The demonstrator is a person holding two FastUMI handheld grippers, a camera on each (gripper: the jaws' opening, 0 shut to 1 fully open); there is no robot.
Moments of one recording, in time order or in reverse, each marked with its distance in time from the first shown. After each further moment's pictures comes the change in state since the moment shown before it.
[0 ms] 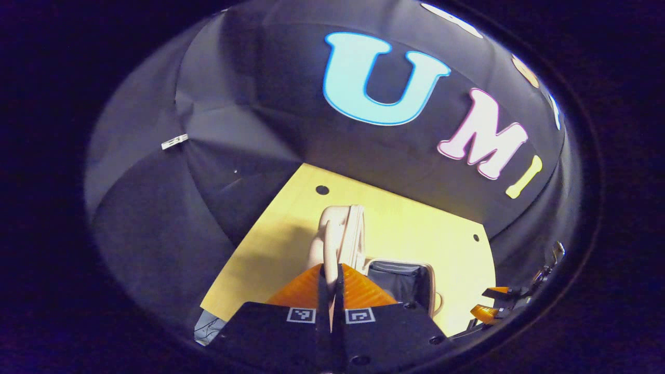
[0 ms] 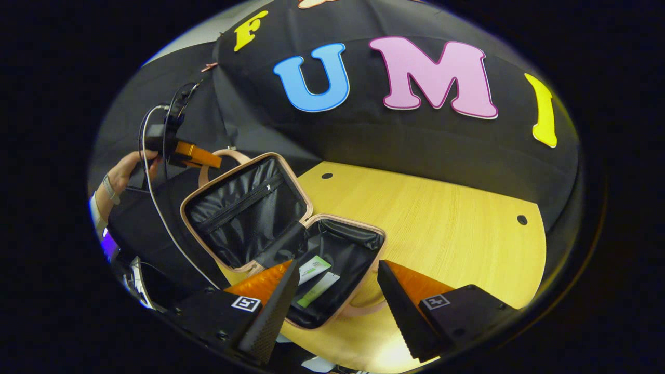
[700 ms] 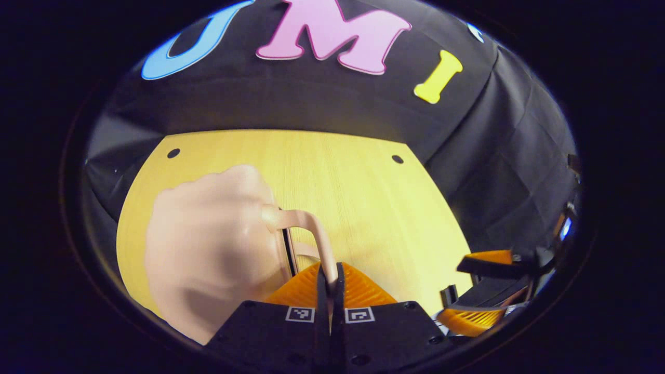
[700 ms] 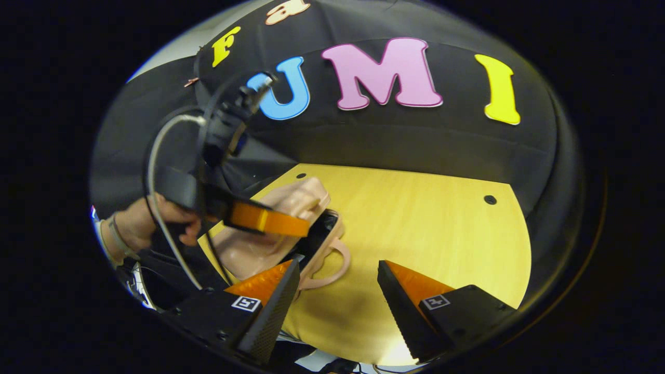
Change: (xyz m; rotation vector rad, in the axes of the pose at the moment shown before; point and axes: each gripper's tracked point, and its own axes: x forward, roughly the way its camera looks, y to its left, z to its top) left arm 0.132 -0.278 -0.192 0.300 0.317 -0.265; right arm -0.082 -0.093 -0.034 0.106 -0.029 -0.112
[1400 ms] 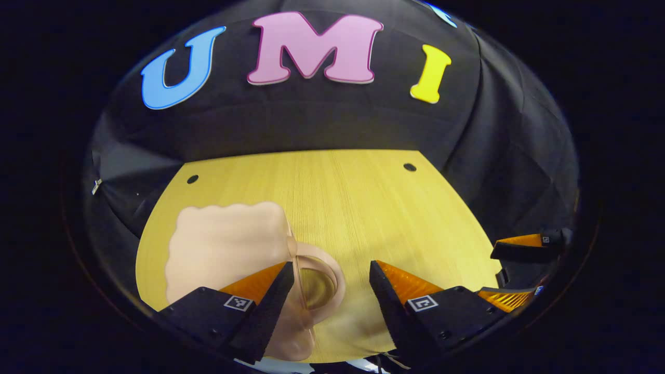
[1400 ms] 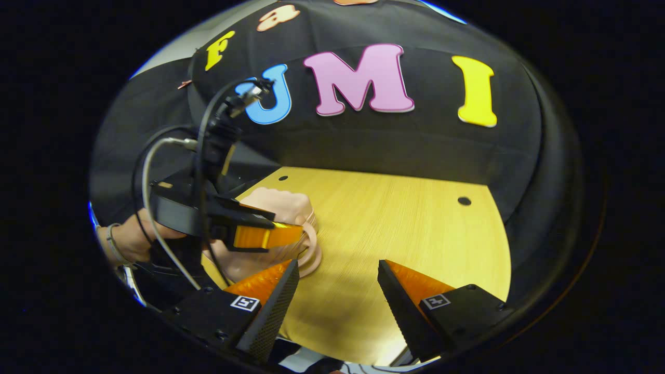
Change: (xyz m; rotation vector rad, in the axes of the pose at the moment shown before) left arm -0.054 -0.011 0.049 0.040 -0.276 0.168; right arm -0.029 -0.040 0.020 -0.087 -0.076 -0.041
